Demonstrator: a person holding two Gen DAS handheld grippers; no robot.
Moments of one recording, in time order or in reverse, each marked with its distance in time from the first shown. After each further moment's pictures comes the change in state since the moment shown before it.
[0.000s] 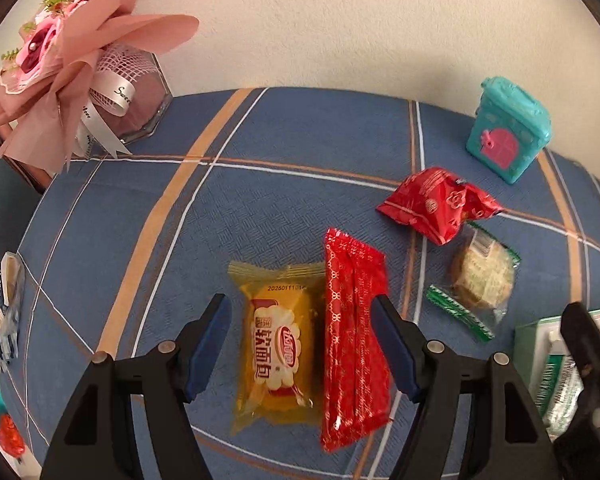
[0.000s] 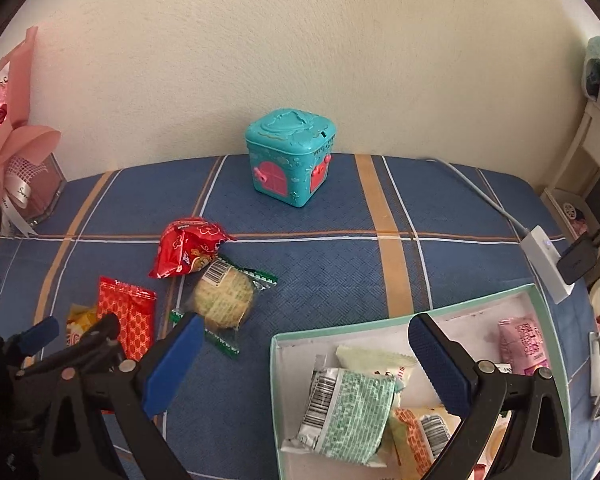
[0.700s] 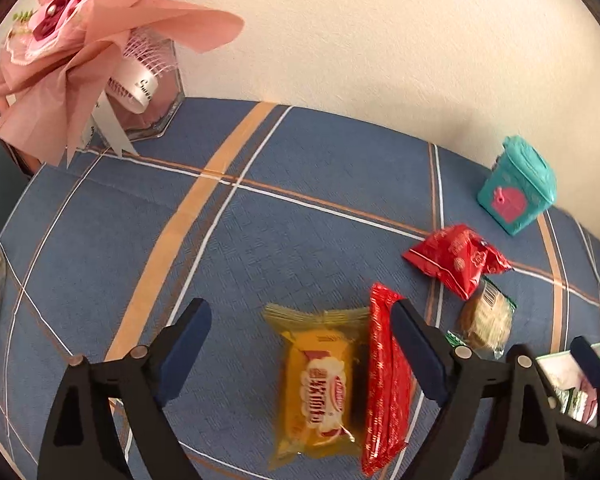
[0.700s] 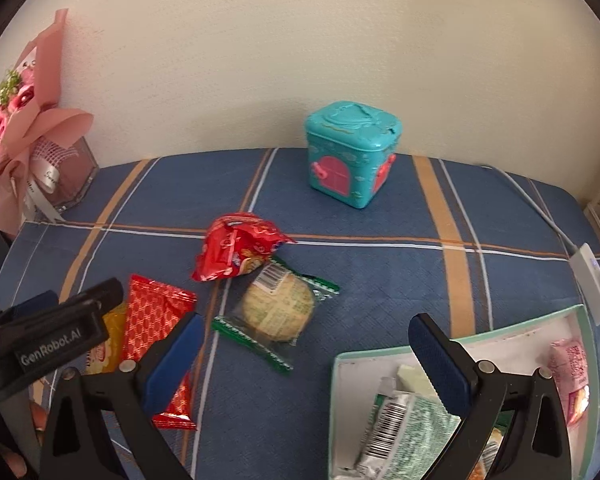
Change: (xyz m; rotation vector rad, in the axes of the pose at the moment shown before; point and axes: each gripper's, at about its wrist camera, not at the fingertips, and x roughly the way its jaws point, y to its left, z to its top) left arm -0.001 0.055 0.030 -0.115 -0.034 -0.124; right arm 0.020 0.037 0.005 -0.078 0.010 0.143
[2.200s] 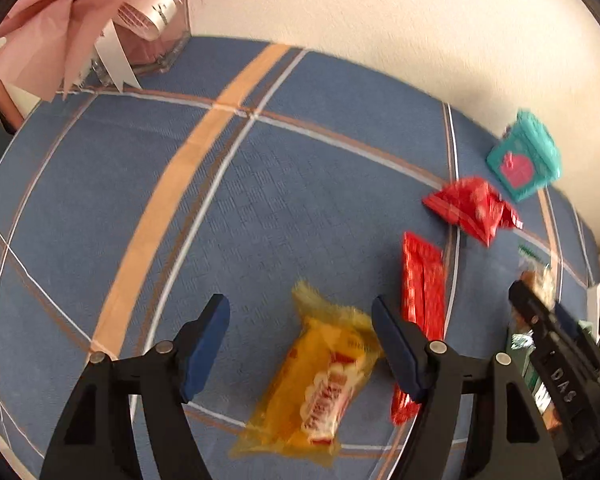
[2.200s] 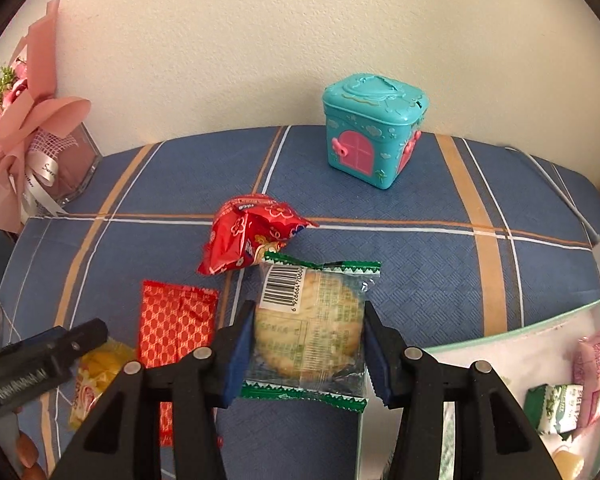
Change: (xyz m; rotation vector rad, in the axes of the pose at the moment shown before) left arm 0.016 0.019 -0.012 -0.036 0.197 -0.065; right arm 0.019 -0.004 -0.003 0.023 0.082 0.041
